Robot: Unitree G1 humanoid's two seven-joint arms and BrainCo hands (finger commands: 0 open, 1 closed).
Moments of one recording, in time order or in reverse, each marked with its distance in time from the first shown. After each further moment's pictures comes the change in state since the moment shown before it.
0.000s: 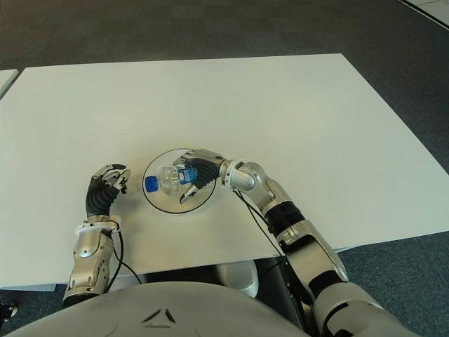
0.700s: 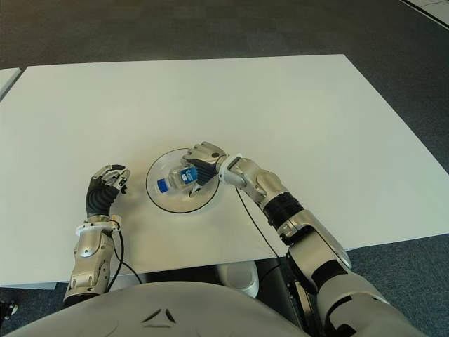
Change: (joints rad) left arm 0.001 -0.005 0.001 -0.003 0.009 0.010 0.021; right arm -0.080 -0.029 0.128 -0.003 -0.405 0.168 -0.233
